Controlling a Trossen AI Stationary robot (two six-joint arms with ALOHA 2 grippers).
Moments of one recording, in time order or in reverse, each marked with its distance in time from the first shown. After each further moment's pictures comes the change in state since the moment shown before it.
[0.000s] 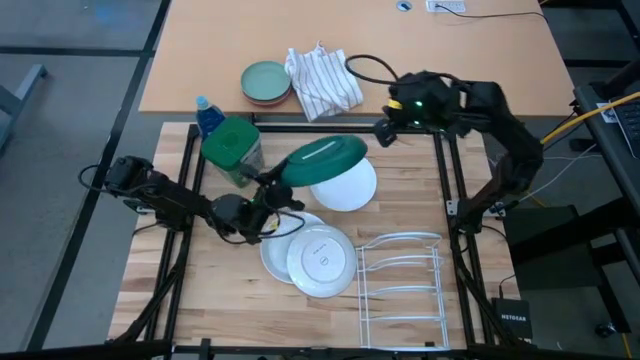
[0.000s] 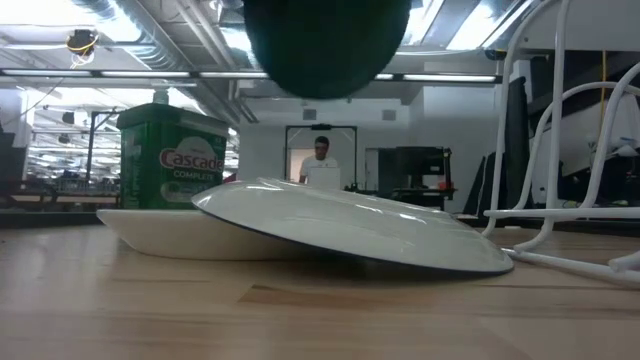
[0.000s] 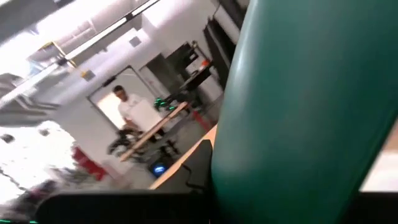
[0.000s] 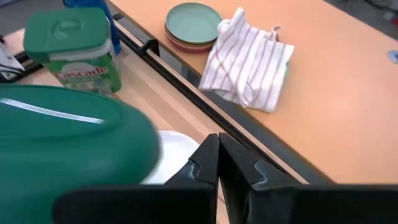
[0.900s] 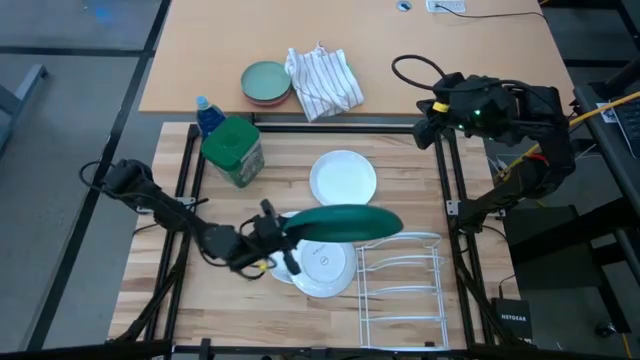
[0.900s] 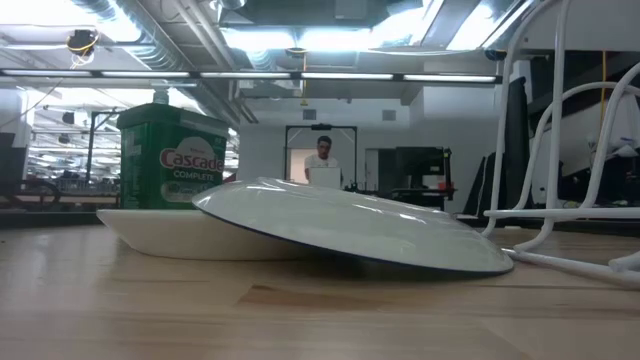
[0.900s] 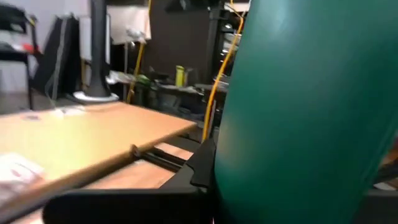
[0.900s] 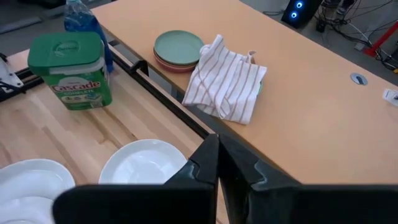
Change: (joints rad) left arm -0.207 0.014 0.083 -0.301 0.420 -1.064; right arm 0.090 -0.162 0.000 -0.081 0.136 -0.002
